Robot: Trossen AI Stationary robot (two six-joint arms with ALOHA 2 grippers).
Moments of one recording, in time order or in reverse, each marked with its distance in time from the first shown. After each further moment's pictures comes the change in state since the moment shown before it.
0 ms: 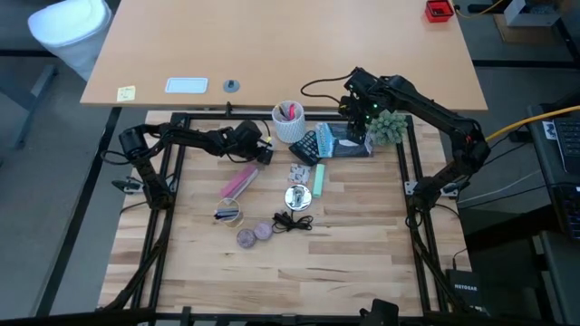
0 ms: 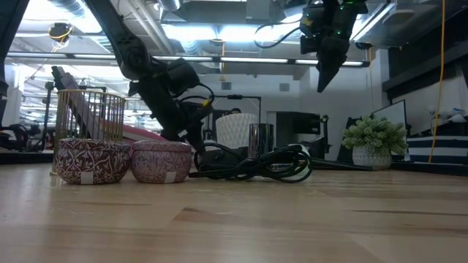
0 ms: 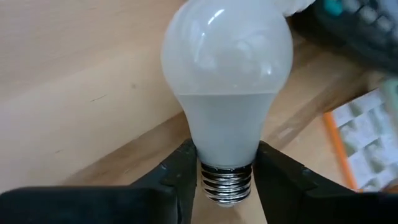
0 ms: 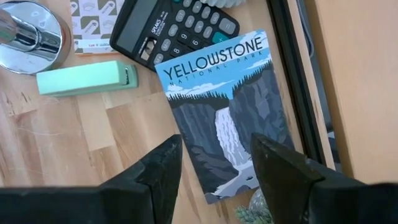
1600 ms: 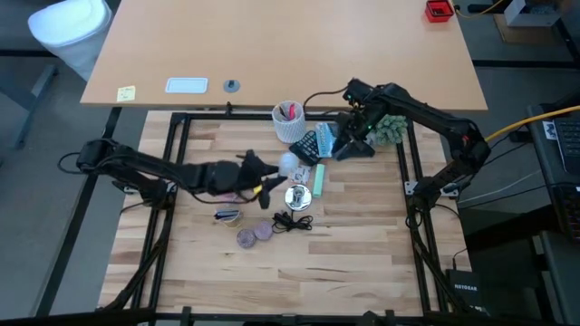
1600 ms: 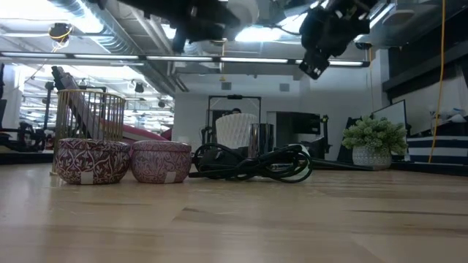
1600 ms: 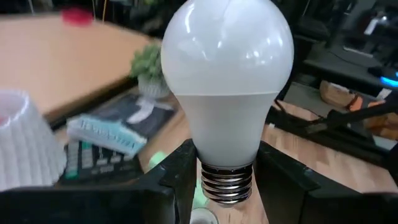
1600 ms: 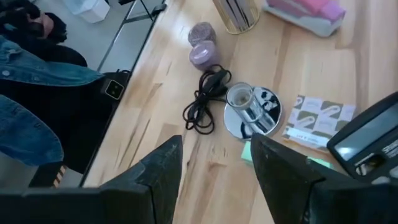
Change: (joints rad) left arm -0.645 -0.384 -0.006 0.306 -0.517 0.334; right arm 0.000 -0.001 -0.144 0.023 -0.868 -0.268
